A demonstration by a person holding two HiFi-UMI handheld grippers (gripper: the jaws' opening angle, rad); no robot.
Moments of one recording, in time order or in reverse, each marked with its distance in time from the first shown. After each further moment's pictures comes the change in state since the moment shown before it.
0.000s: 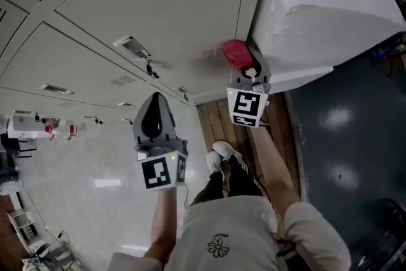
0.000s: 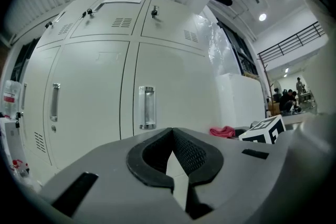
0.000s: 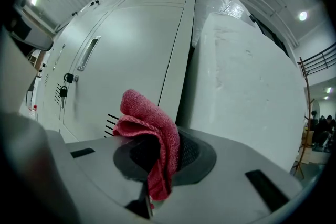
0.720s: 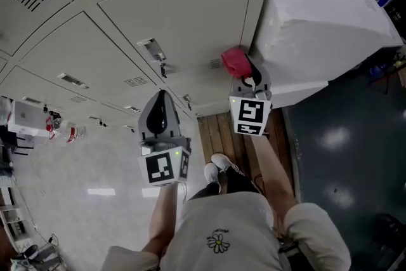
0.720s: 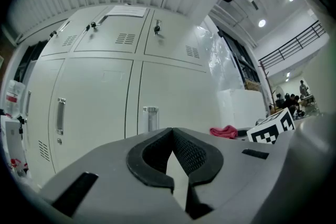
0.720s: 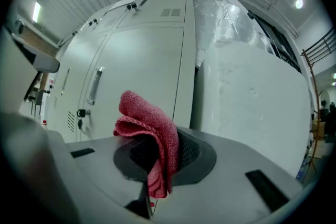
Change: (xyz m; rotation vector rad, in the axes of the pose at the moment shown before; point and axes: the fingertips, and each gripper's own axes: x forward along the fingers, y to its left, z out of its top) left arm -0.019 0.004 0.041 -0.012 -0.091 0.020; right arm -0.028 0.009 0.061 0.063 -0.056 0.085
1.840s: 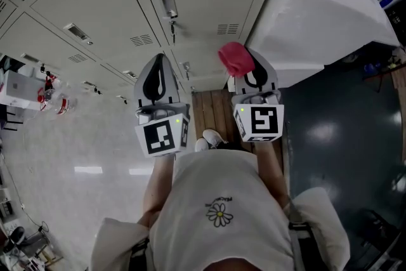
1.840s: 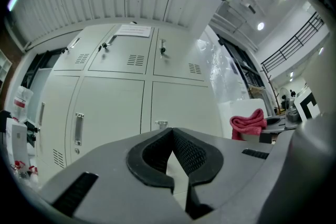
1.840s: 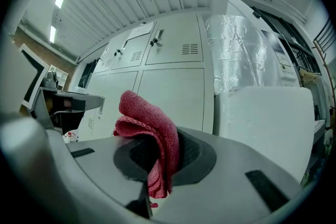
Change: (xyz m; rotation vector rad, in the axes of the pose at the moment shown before) left arm -0.053 0.016 0.028 0.020 -0.117 0.061; right arm -0.114 0.059 0.074 0.023 -0.119 0.198
